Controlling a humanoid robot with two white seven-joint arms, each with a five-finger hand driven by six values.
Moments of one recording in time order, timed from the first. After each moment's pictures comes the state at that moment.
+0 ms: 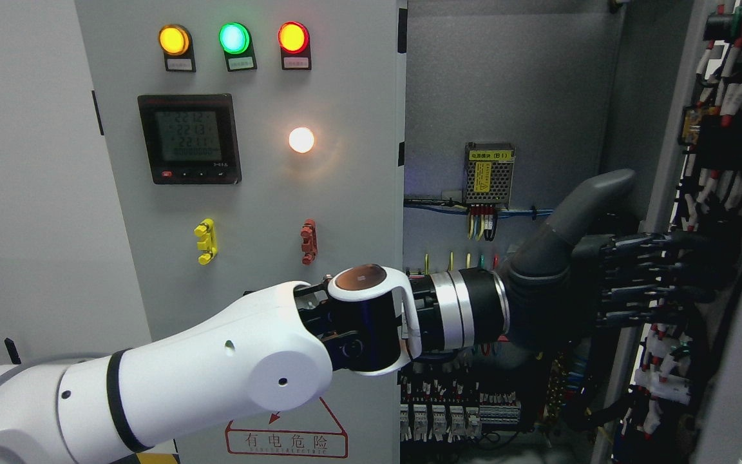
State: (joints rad) left arm -1.65 0.19 -1.34 -1.47 1.69 0.05 -0.22; right arm 0.07 0.12 0.04 -0.08 0.06 0.05 0.04
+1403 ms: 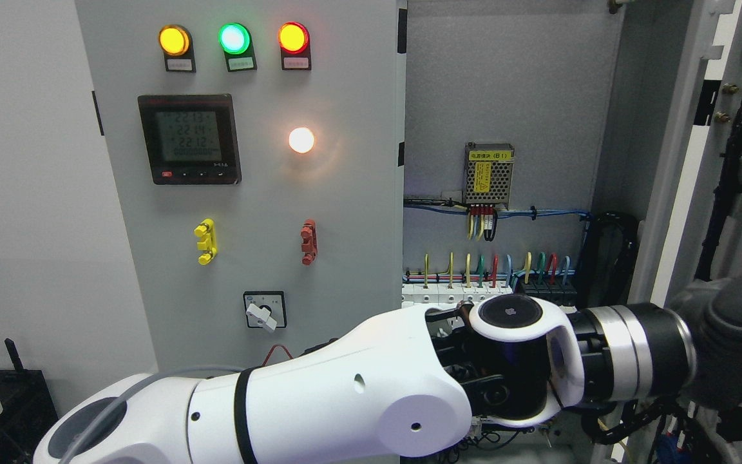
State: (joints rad) left arm -1.64 -0.05 -1.27 -1.41 1.63 0.09 -0.13; right arm 0.07 0.12 0.04 -0.08 0.06 0.05 0.04
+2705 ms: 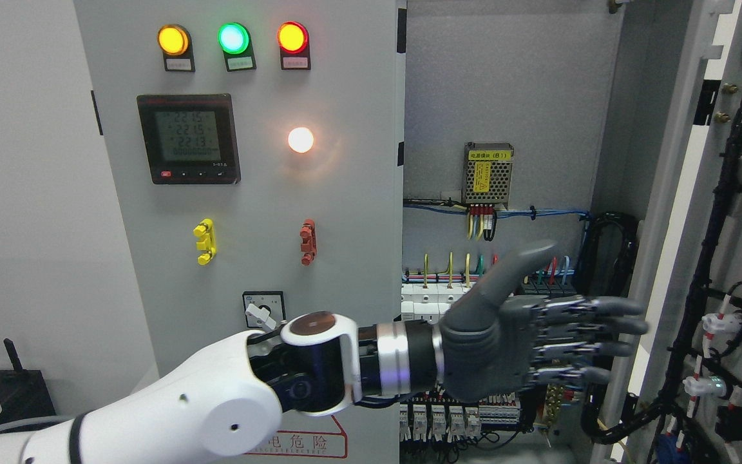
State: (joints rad) left arm -1.35 0.52 -1.22 -1.62 1.59 0.16 -0.32; right arm 0.07 0.12 0.04 -0.08 0.06 0.05 0.04
